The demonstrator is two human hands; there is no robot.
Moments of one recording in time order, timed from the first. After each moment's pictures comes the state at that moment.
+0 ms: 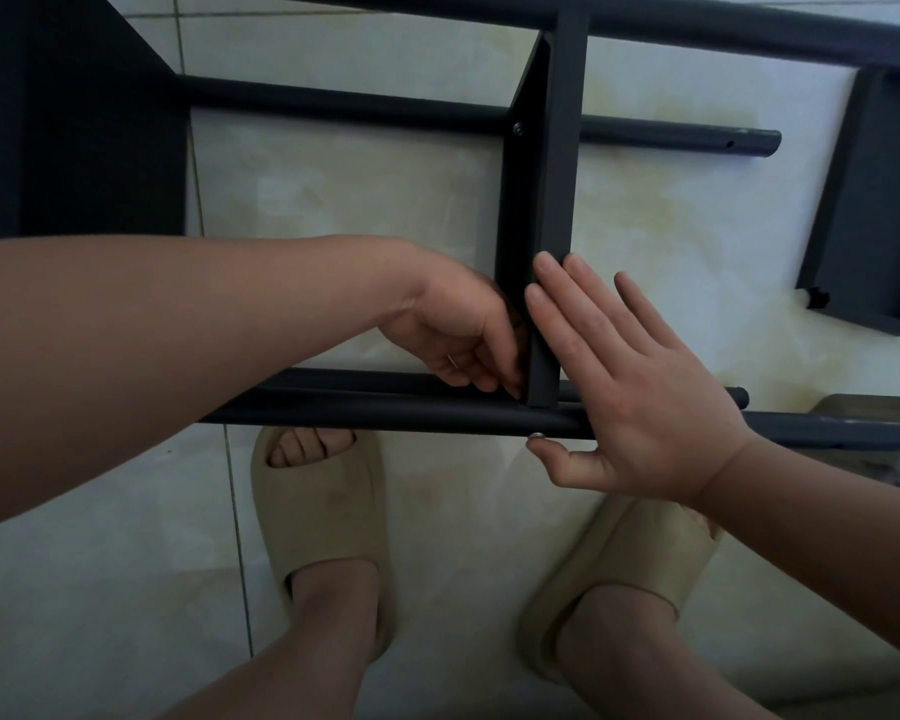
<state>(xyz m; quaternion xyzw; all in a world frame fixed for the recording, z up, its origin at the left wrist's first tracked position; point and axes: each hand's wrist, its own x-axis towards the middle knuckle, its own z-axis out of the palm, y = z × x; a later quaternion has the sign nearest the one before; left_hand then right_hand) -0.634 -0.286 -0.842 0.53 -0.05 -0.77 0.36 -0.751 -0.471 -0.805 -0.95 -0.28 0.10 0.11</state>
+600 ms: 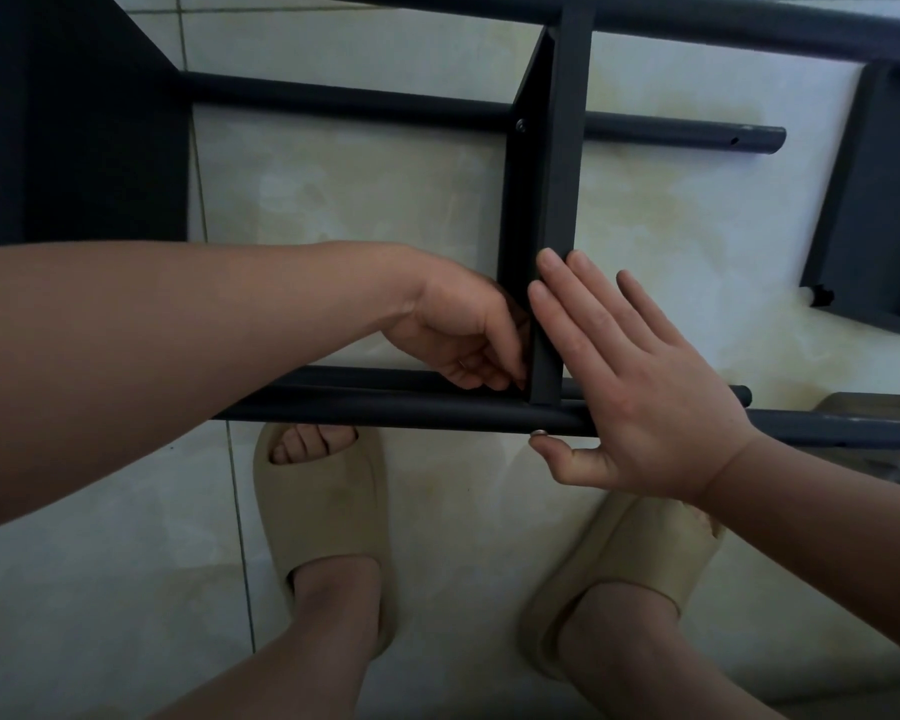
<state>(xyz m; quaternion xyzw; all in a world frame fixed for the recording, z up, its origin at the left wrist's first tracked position) -0.640 -0.284 -0.843 0.50 -0.03 -0.76 0.40 -0.751 -0.471 -0.805 -0.95 -0.28 0.11 0.11</state>
